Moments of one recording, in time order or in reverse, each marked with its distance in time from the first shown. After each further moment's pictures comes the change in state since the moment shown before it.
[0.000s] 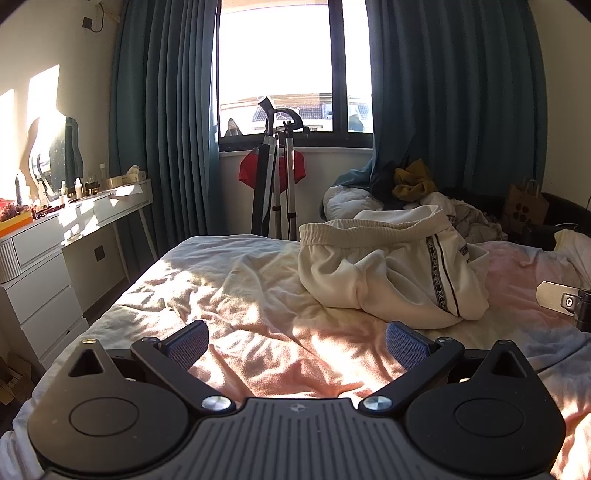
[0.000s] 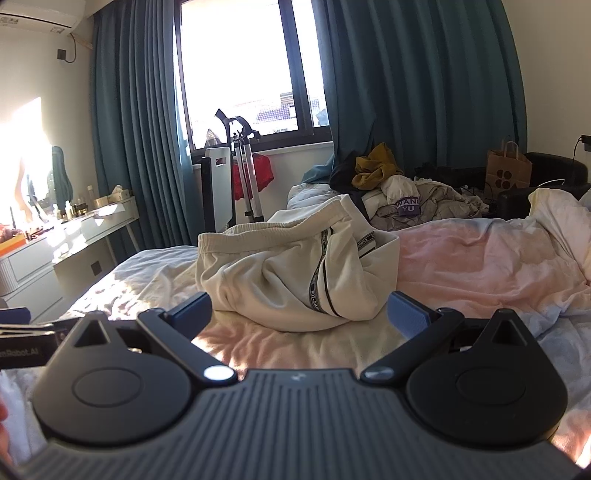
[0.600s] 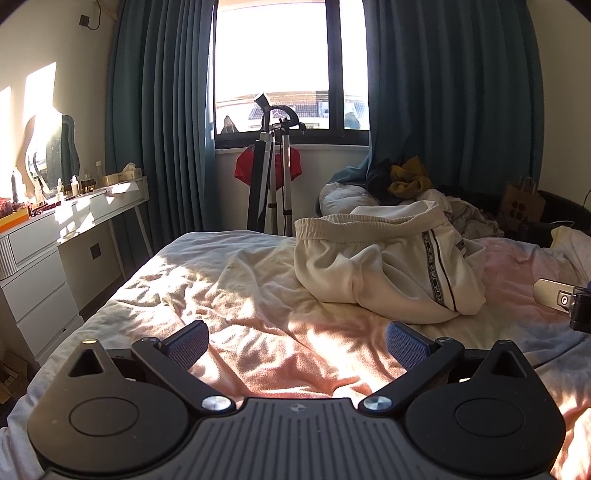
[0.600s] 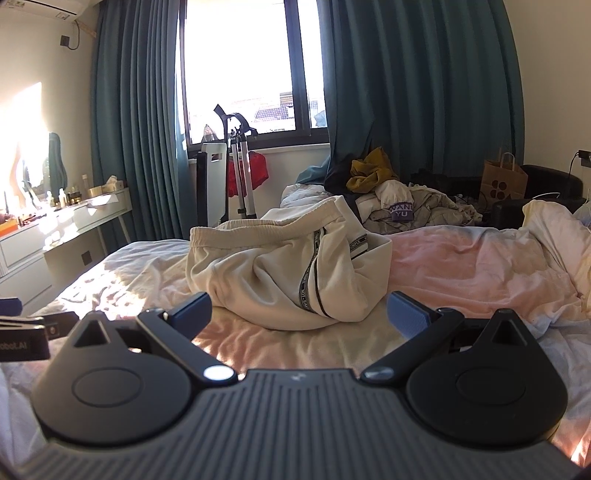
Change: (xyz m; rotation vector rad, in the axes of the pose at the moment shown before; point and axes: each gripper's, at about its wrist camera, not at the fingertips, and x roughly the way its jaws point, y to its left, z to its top) left arm 0.004 -0.002 -0.004 -0.013 0.012 -0.024; right arm 0.003 0.002 -0.002 -0.042 0.005 -0.027
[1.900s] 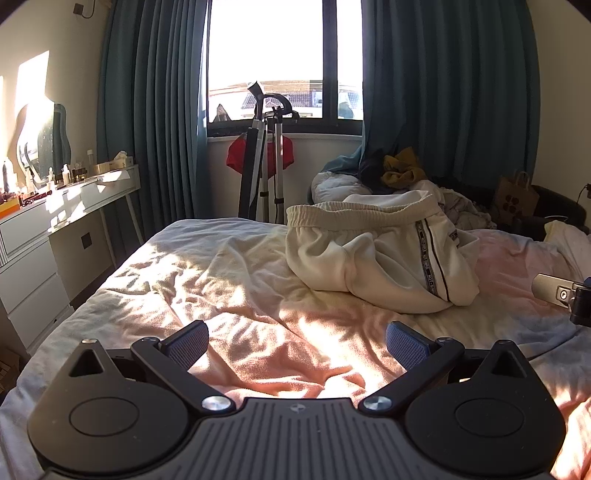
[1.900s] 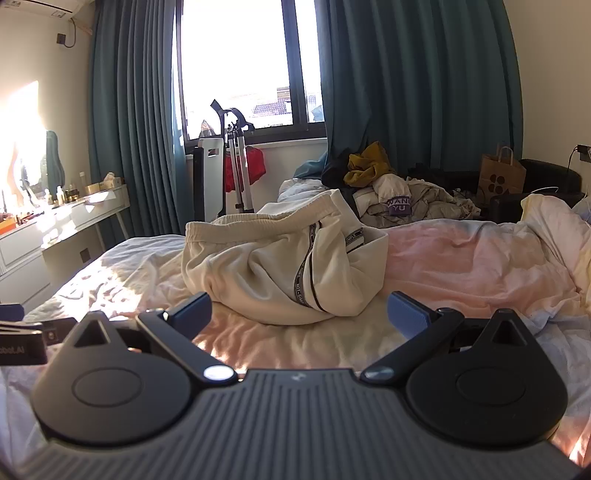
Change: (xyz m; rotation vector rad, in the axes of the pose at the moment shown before) left arm 0.008 0.002 -0.005 -0.007 0.035 -0.030; right arm 0.001 -0.004 -0.003 -0.001 0.013 -0.008
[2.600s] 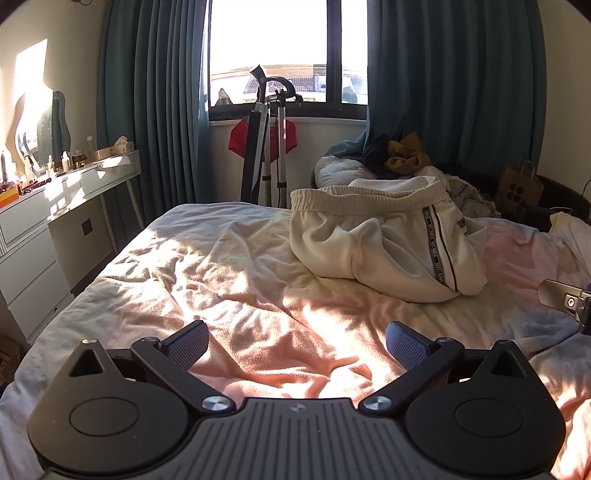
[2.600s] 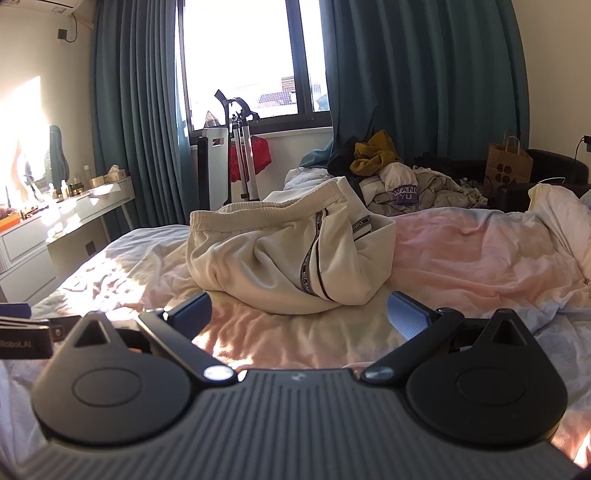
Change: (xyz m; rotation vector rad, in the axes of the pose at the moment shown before) left arm 0.017 0.004 0.003 -0.007 0.059 0.008; right arm 0.010 0.000 -0.005 0.006 0.040 0.020
